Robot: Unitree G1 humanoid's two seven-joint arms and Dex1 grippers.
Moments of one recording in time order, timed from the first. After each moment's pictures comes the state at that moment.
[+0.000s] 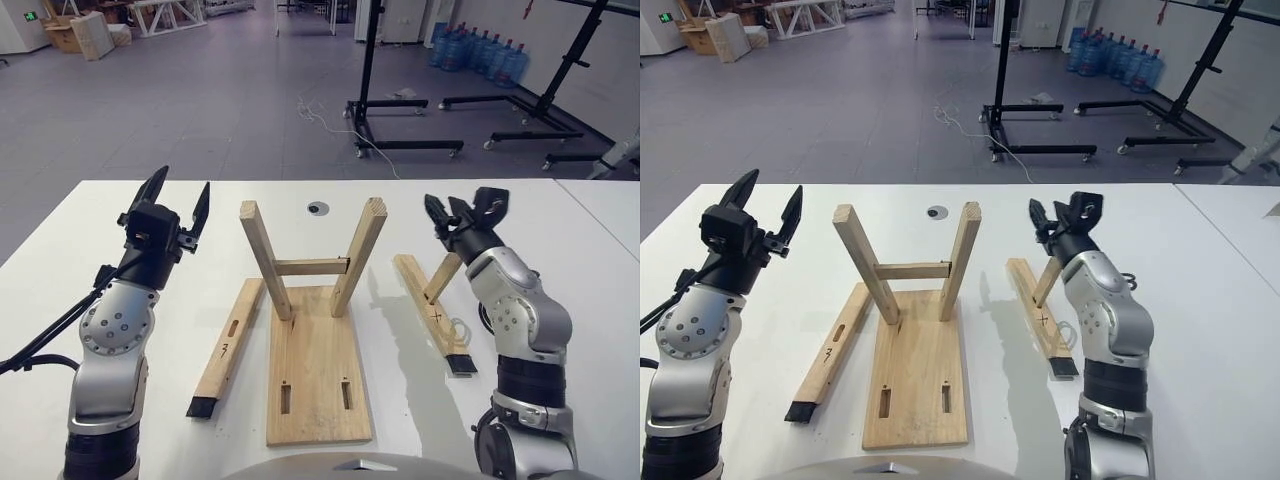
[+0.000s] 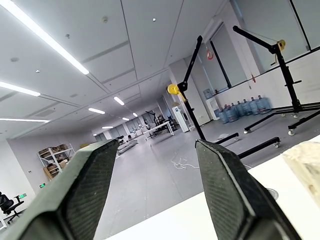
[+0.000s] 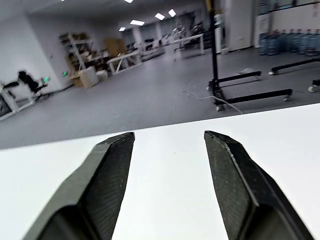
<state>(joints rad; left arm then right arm) -0.01 0.36 0.17 -0.54 0.01 0.10 -0.22 -0.36 -0.23 -0.36 -0.20 0.53 0.58 0.07</state>
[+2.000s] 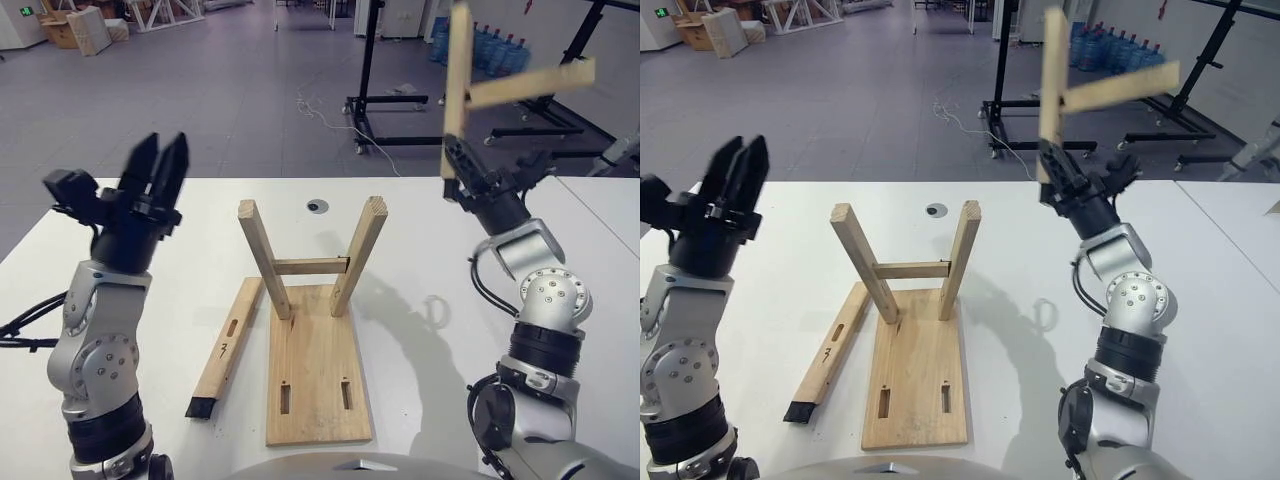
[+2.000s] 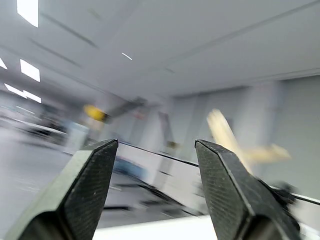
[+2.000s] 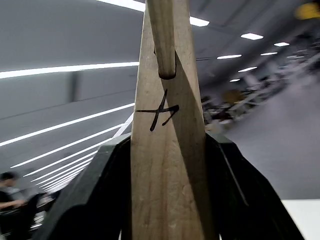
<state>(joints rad) -0.08 0.30 0.36 -0.62 -1.08 0.46 -0.40 -0.45 -0.25 -0.43 -0.22 1.20 0.77 0.56</state>
